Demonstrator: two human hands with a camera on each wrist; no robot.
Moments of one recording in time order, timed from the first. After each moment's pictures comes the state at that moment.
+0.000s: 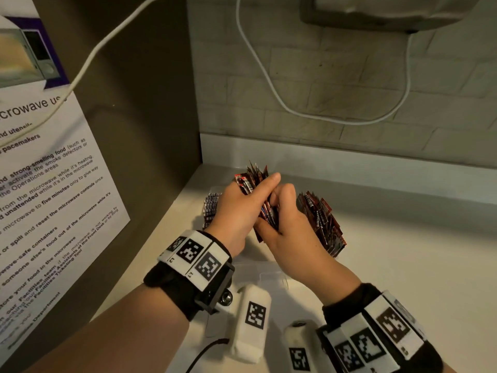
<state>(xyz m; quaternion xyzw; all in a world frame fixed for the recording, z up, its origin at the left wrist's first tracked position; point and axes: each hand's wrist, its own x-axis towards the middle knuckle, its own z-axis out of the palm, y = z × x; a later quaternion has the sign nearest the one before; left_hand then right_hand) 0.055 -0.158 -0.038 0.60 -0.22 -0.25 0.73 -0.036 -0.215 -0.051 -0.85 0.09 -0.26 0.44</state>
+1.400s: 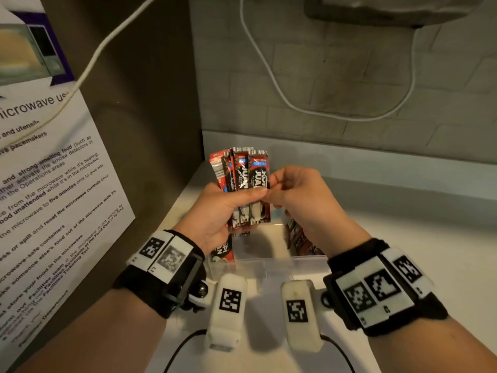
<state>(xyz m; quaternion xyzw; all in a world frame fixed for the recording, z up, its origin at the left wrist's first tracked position) 0.080 -0.121 -0.036 0.55 -0.23 -0.35 0.72 -0.012 -0.229 -0.011 -0.76 0.22 -0.23 0.57</state>
